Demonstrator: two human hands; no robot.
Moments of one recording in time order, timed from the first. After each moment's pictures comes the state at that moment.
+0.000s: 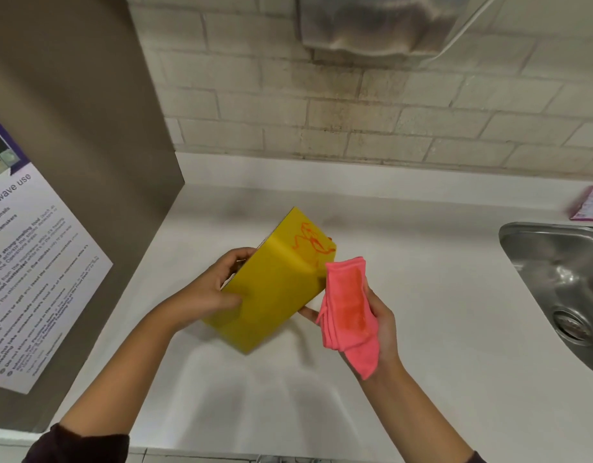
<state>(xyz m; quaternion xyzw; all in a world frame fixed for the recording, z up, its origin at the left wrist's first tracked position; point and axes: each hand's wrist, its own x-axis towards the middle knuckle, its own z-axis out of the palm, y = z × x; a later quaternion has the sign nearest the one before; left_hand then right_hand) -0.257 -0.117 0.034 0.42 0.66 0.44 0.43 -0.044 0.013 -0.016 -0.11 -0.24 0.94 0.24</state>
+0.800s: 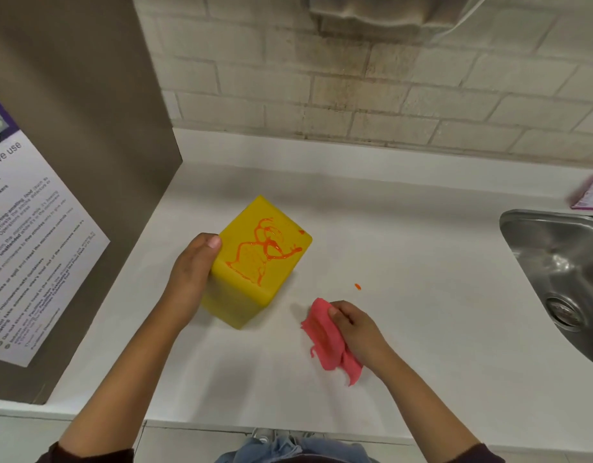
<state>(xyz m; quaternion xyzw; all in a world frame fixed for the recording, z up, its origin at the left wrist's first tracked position) -0.245 -0.128 0.018 0.25 0.73 0.60 0.24 -0.020 0.022 -0.066 -0.39 -0.74 0.54 0.07</state>
